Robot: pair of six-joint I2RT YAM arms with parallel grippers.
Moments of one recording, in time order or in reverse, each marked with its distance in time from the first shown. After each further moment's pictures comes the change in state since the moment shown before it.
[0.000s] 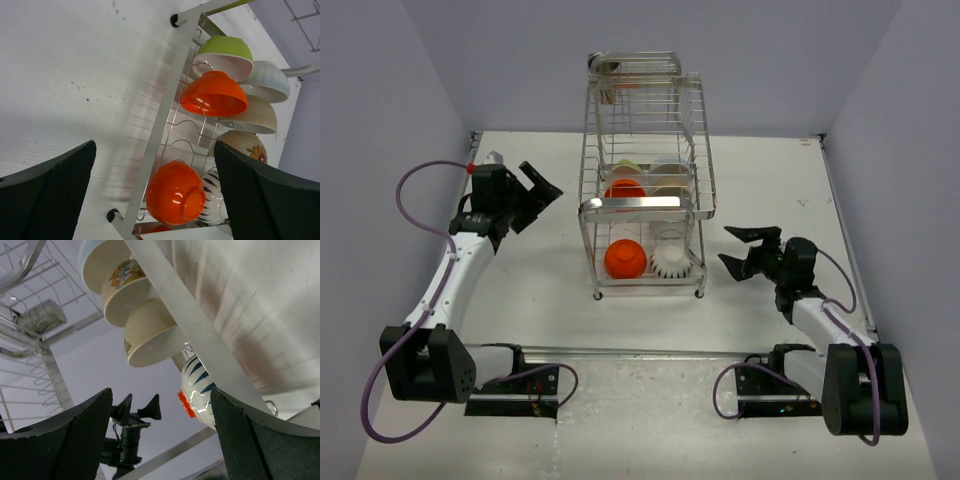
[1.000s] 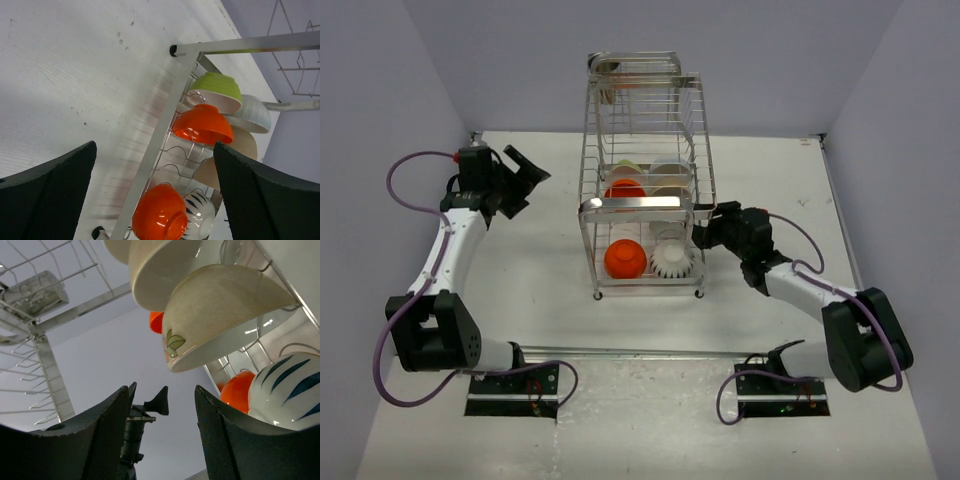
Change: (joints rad) left arm 0.112 0.159 0.150 -0.008 0.073 -0.050; right arm 0.391 0.262 0.266 0.100 0.342 0.147
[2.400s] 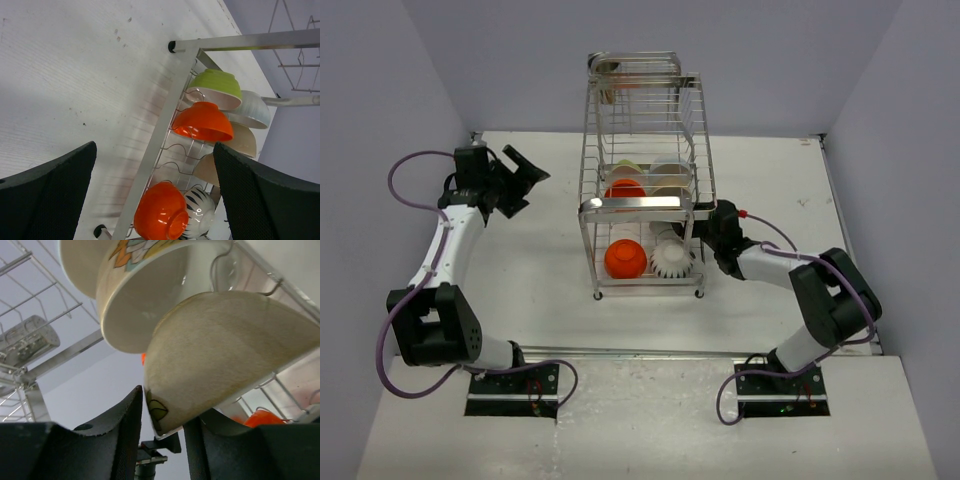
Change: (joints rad) left arm 0.027 0.036 0.012 0.001 0.066 0.022; right arm 0.127 0.281 0.159 0.051 0.221 0.147
